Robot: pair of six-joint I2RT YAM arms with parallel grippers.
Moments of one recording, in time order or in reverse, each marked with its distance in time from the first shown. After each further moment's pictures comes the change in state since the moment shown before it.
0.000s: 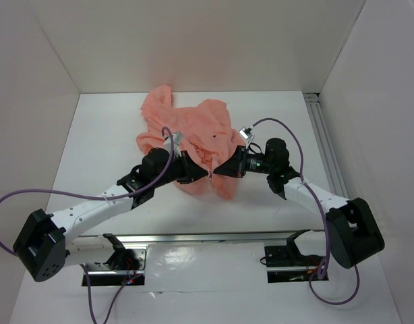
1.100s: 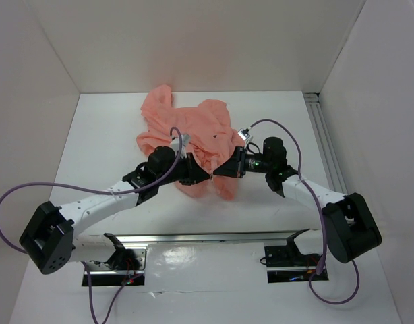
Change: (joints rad) left arm 0.002 0.071 0.023 -0.020 0.056 0.075; right arm -0.004 0.043 0.018 -0.050 -0.011 0.005
